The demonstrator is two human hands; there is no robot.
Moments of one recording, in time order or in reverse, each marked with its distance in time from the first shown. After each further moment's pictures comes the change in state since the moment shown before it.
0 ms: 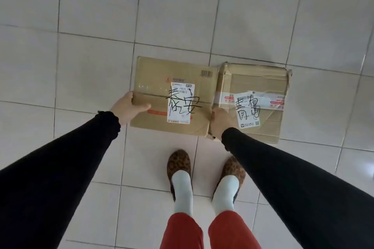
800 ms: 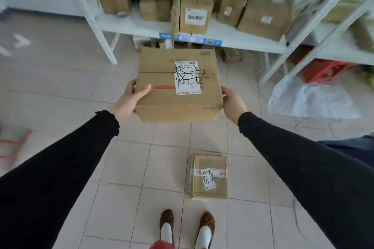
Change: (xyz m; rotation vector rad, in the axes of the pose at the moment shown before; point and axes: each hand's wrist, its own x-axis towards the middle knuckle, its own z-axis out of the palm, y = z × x) left_hand -0.458 0.359 -0.263 -0.539 0.127 0.557; right_hand -0.396 -0.185 -0.473 0.352 0.494 -0.557
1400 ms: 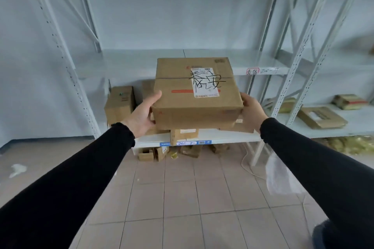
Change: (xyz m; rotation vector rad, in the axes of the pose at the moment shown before) left_hand 0.008 0.350 -0.096 -0.225 -0.349 0.344; right_hand 0.021 -0.306 -0.189 0.235 0.471 -0.290
